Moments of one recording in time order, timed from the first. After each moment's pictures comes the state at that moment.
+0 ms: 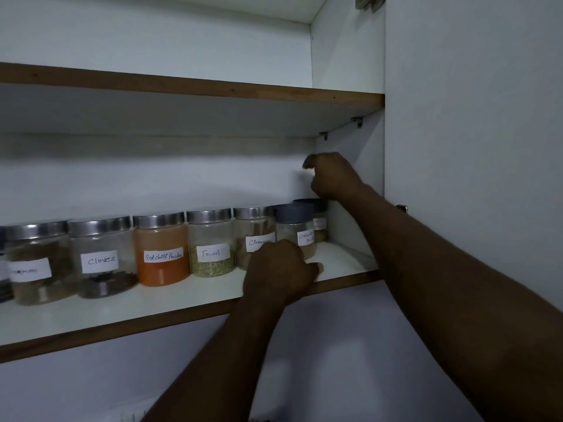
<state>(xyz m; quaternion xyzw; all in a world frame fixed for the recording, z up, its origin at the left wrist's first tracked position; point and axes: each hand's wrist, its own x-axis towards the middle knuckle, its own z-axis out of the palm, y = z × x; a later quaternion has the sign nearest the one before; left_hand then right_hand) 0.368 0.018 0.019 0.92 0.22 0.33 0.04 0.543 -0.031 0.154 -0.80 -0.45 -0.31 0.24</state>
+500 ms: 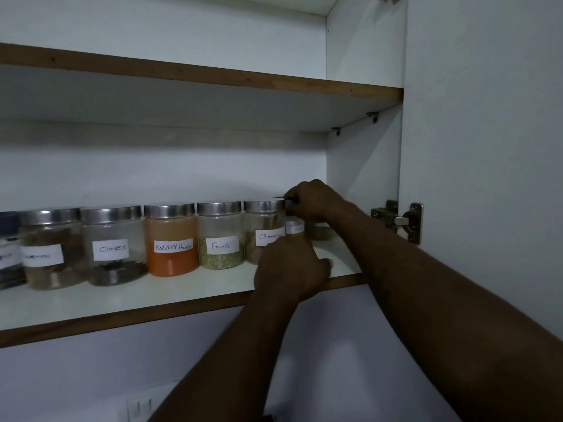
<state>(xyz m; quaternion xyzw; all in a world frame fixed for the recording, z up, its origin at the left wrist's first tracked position) 0.373 0.019 0.011 0.91 0.21 0.37 0.01 0.520 0.009 0.112 -0.80 -0.53 -0.21 0.17</state>
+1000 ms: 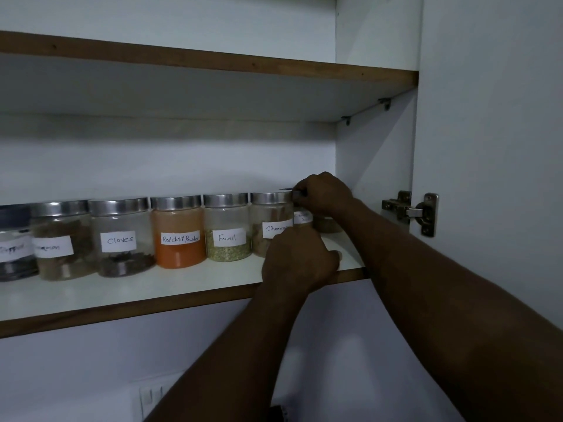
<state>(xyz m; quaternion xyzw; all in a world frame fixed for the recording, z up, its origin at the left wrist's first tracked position) 0.378 0.022 0.011 0.90 0.22 0.38 0.01 0.543 0.026 0.099 -0.79 -0.52 -0.27 0.21</state>
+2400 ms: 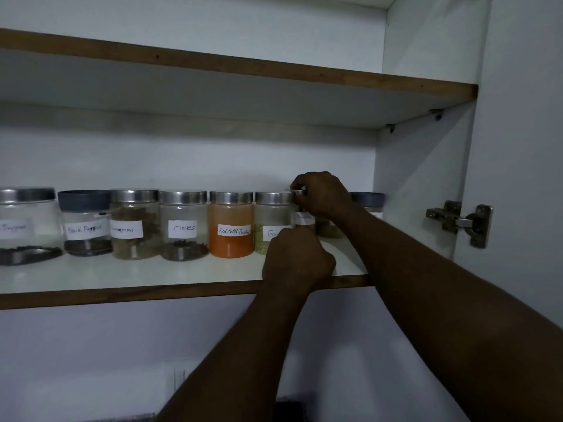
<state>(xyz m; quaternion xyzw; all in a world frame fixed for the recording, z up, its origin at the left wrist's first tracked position) 0.310 0.053 0.016 0.87 0.27 0.41 0.09 0.466 0.074 0.105 -0.74 -0.56 -0.29 0.24</state>
